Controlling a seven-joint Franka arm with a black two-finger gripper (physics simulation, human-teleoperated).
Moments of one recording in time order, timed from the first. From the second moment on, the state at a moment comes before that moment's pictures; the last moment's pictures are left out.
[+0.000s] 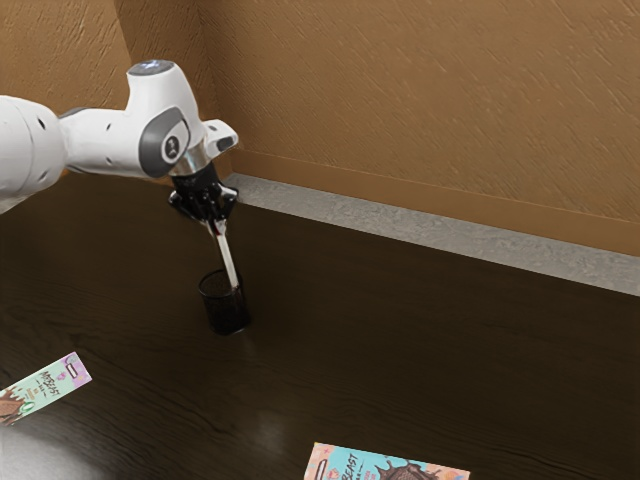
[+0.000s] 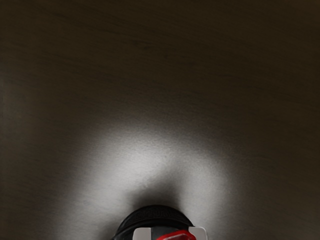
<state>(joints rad) -0.32 0.27 0.46 -1.81 -0.13 2.22 -0.17</state>
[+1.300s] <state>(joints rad) -0.20 0.56 0.55 -1.52 0.18 1.74 -0.03</state>
